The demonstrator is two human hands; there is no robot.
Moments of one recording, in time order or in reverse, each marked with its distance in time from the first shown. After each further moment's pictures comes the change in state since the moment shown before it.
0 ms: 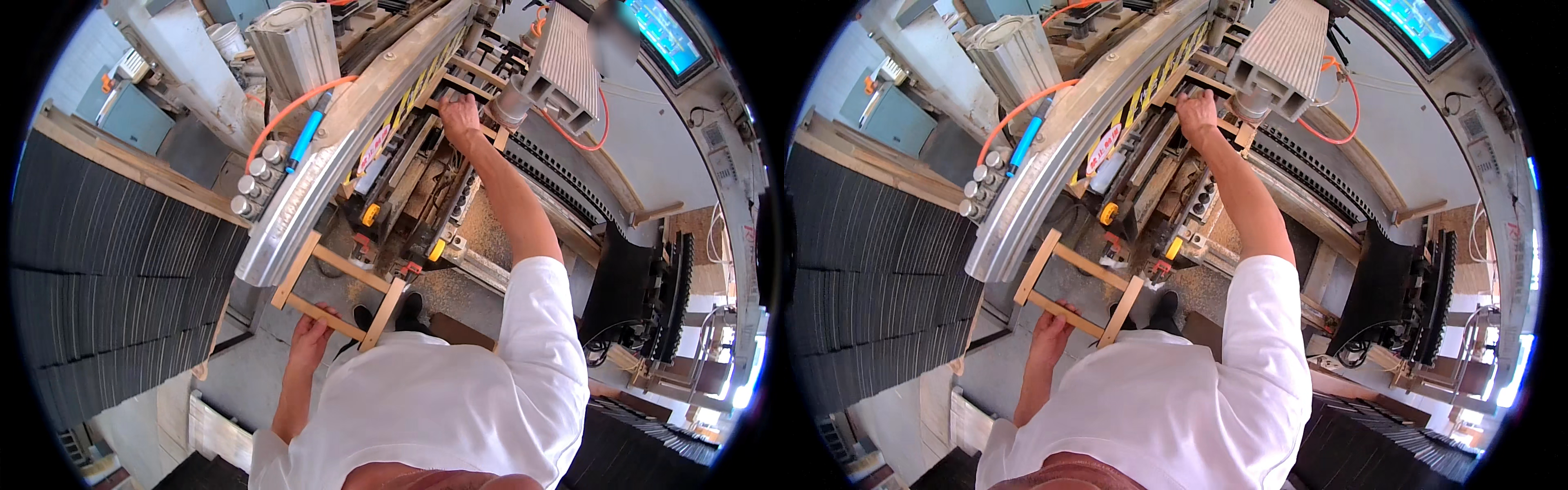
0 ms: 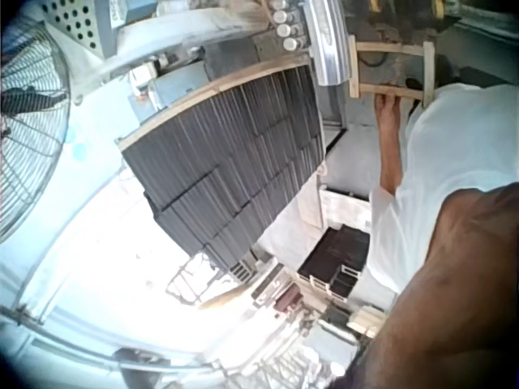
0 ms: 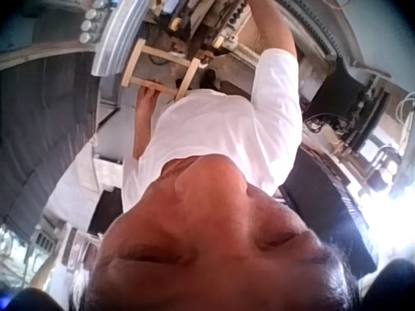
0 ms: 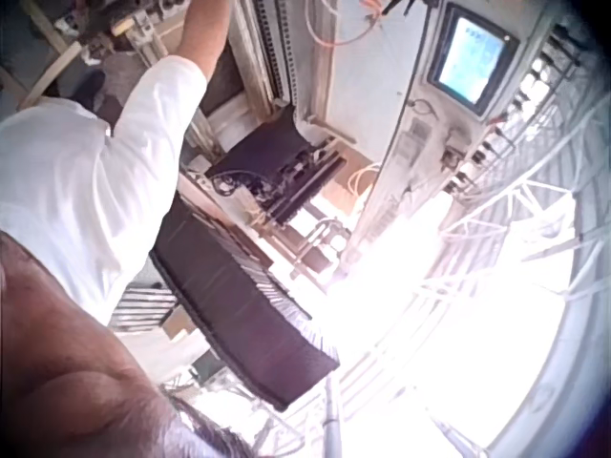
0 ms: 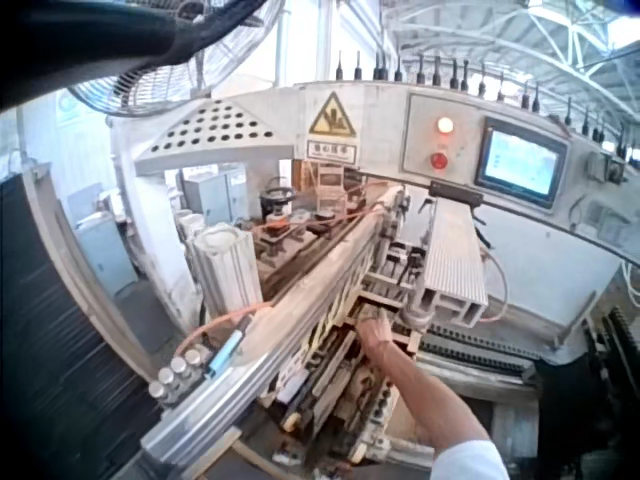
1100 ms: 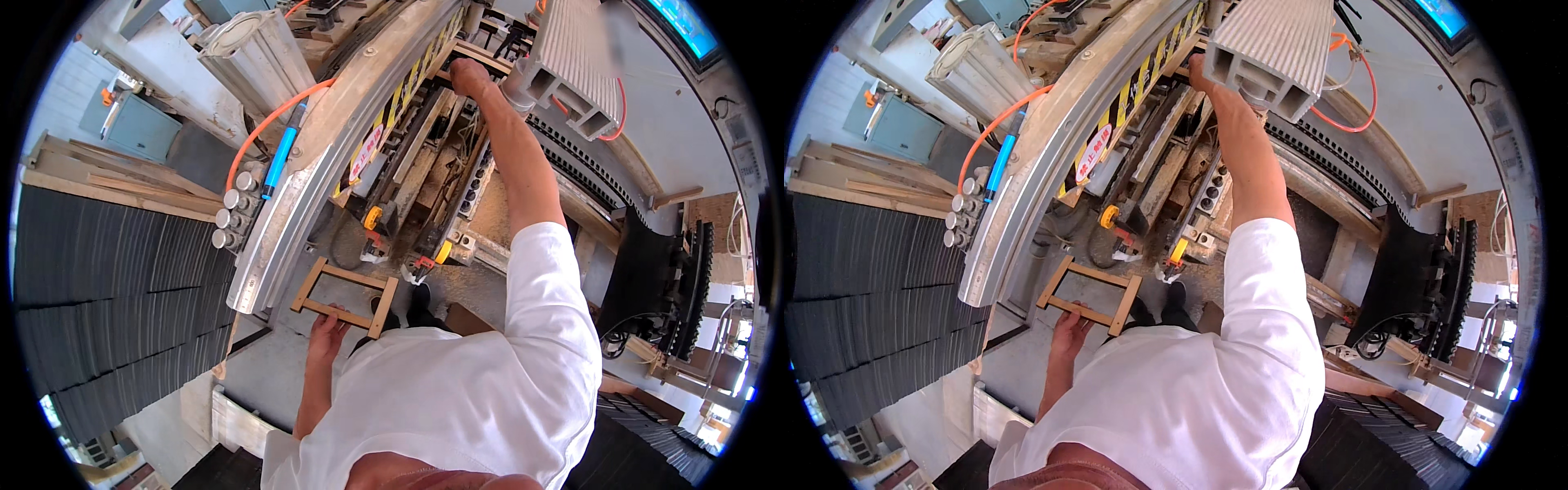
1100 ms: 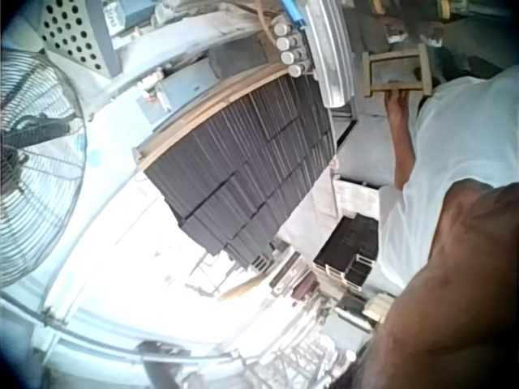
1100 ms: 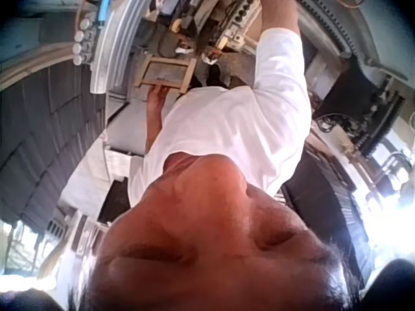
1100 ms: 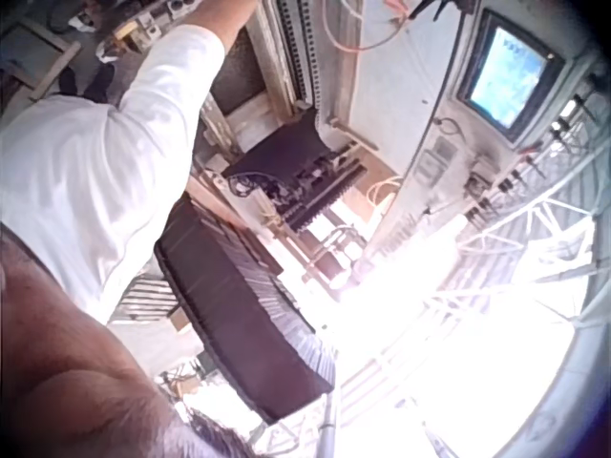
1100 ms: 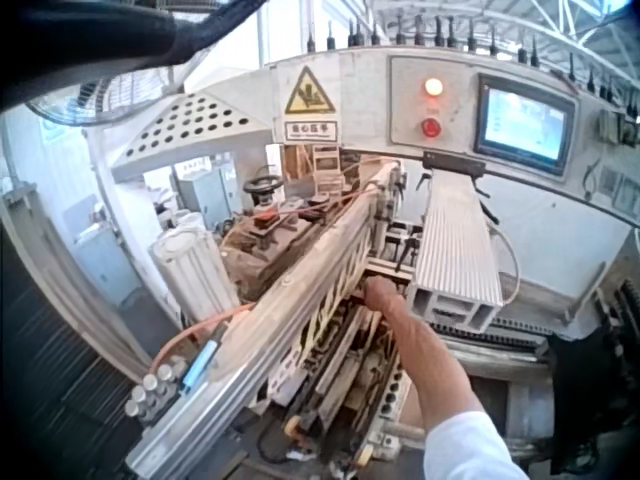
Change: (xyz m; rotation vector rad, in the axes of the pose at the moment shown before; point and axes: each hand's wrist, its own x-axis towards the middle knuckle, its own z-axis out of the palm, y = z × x) left_hand 0.033 -0.040 -0.040 -0.041 0.245 -0.151; right_hand 0.085 0.062 0.053 0.367 -0.026 0.130
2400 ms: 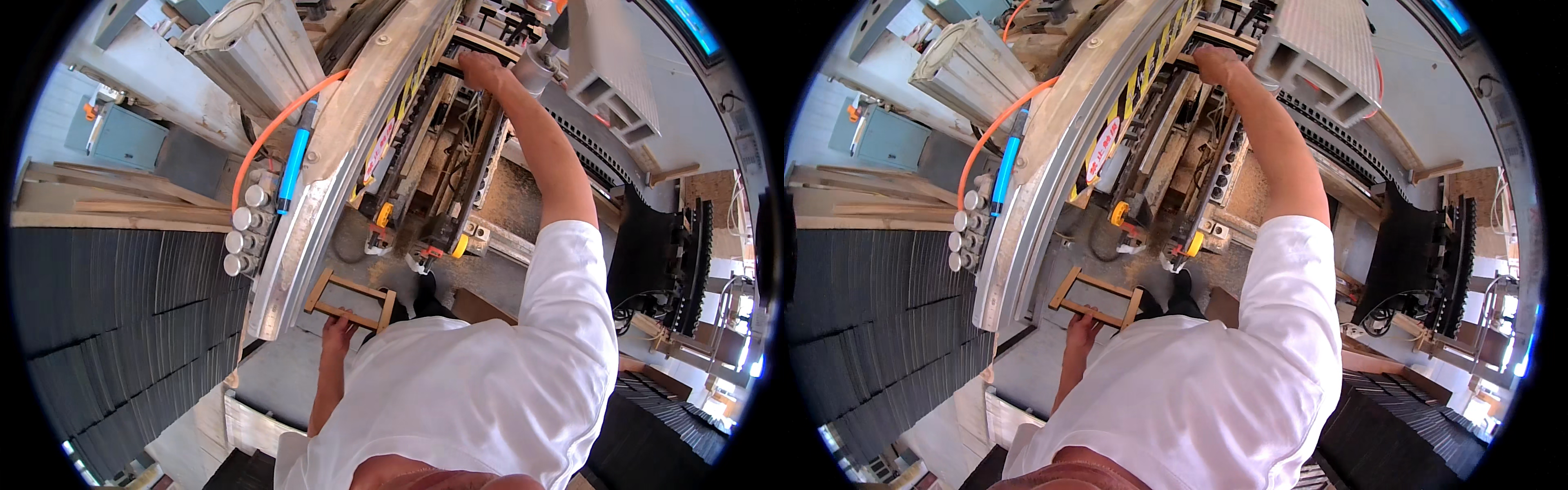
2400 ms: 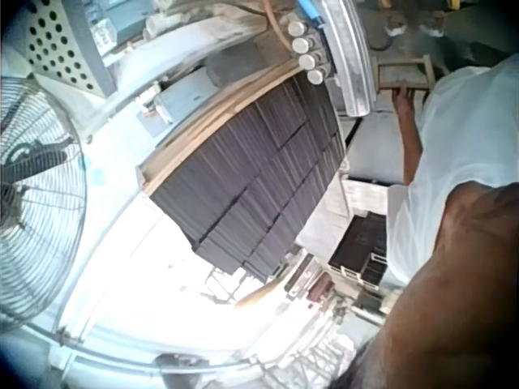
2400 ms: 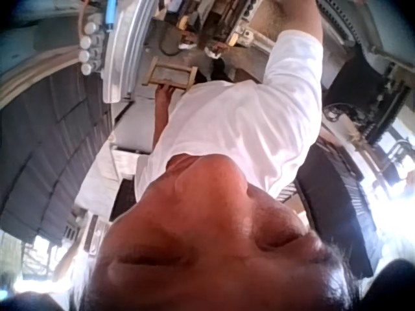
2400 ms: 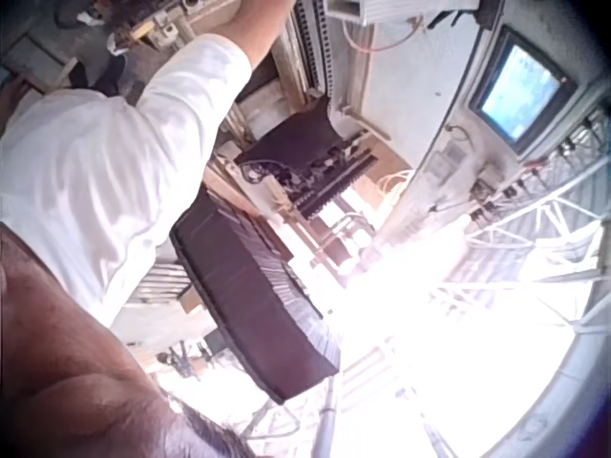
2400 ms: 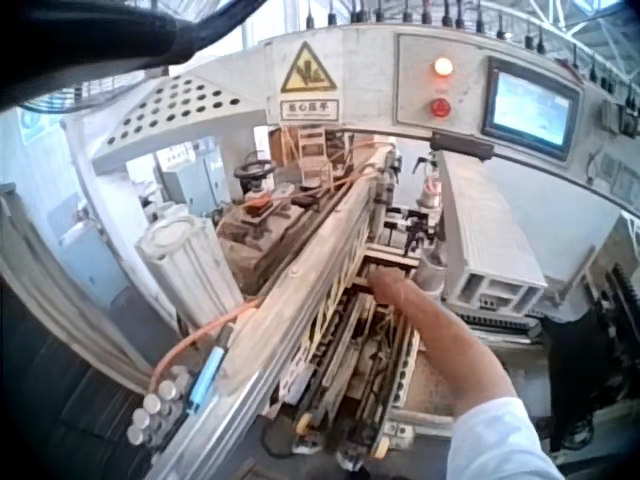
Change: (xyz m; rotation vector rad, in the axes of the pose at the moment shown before) left_hand 0.043 -0.022 -0.068 0.079 0.201 -0.096; right_hand -0.025 -0.014 -0.030 -0.170 -0.173 -0.071
